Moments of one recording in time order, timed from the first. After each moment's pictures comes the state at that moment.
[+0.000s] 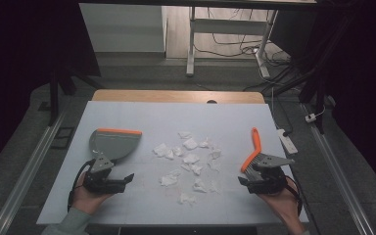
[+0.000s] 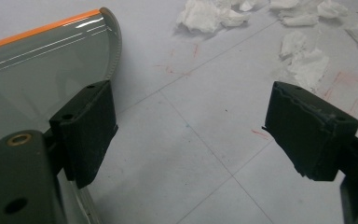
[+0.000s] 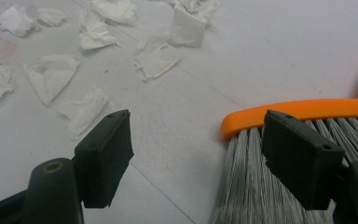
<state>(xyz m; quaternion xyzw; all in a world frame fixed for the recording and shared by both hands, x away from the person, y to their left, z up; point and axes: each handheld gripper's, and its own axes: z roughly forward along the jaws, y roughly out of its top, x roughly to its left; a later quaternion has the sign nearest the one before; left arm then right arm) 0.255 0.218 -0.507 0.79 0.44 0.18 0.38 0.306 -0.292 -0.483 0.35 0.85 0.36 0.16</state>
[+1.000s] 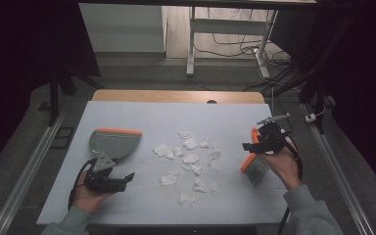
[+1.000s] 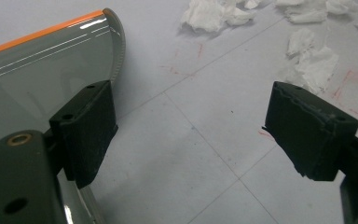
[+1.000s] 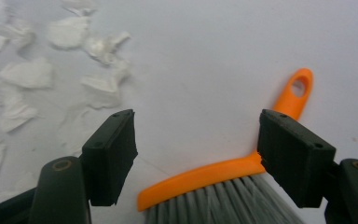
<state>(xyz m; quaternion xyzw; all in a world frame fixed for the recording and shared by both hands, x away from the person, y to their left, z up) 0.258 0.216 -0.507 0.80 0.43 0.19 0.37 0.403 -0.283 -0.422 0.45 0.84 0.27 0.15</state>
